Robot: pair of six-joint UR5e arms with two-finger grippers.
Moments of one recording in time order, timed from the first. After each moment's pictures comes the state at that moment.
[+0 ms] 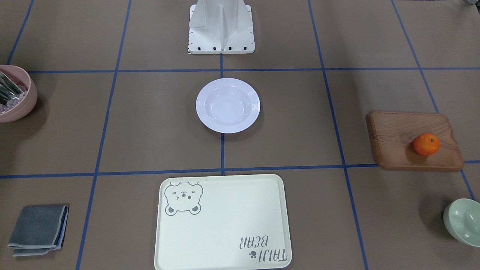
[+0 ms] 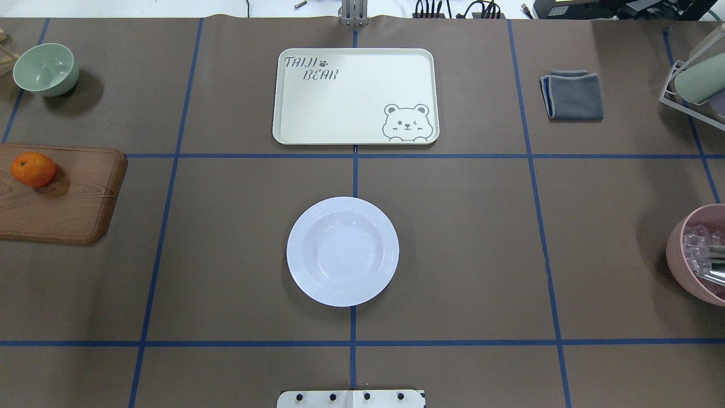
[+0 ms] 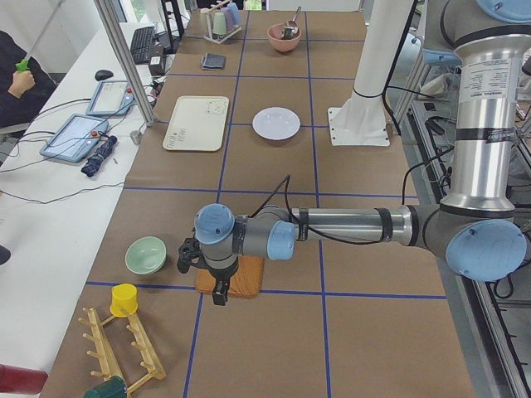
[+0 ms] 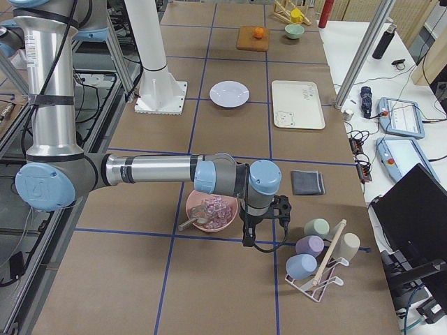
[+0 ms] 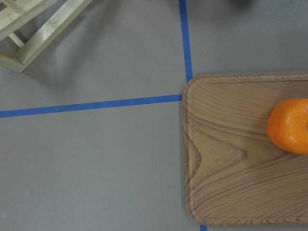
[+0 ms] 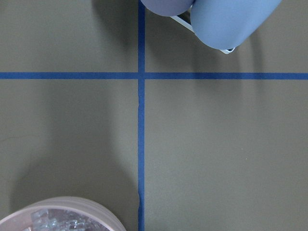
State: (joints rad) left arm -1.54 -1.56 -1.56 -1.67 -2.33 0.02; right arm 1.58 -1.58 1.65 -1.73 2.31 -0.06
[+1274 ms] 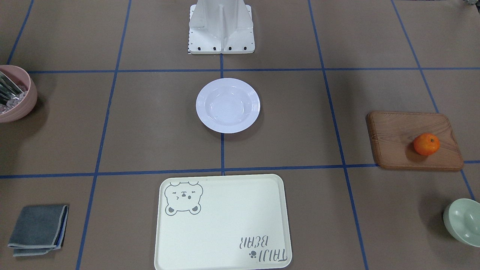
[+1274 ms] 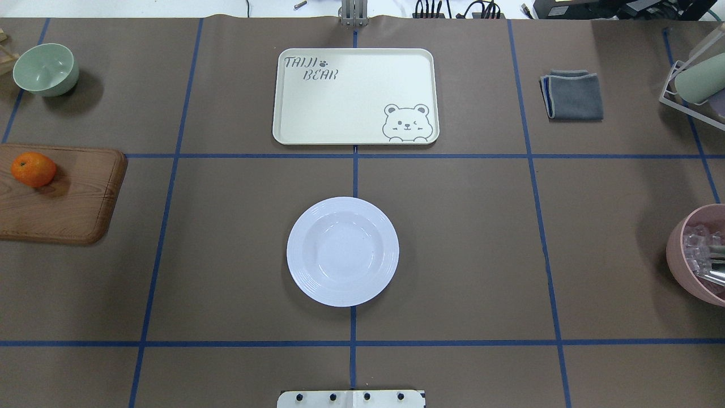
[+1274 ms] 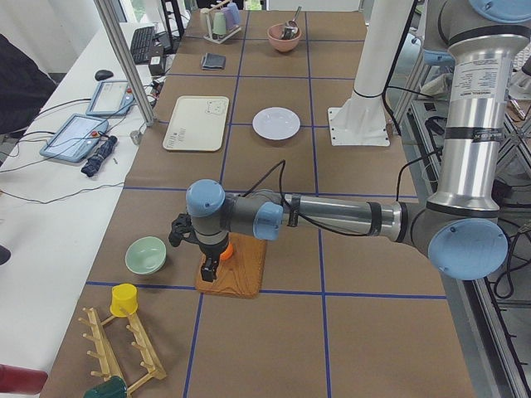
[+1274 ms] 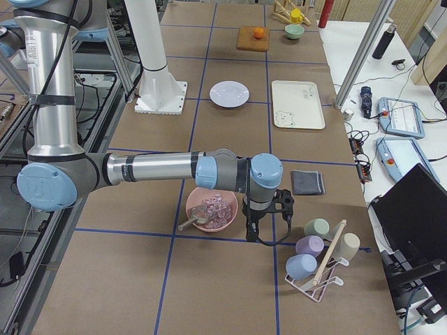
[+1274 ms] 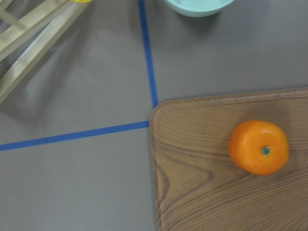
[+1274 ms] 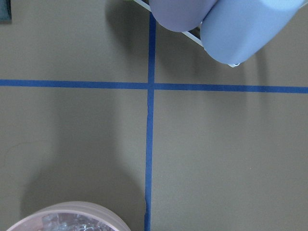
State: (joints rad) left arm -1.46 -1.62 -1.60 -1.67 -2.32 -0.03; right arm 1.58 -1.57 1.68 -1.73 2.31 -0.06
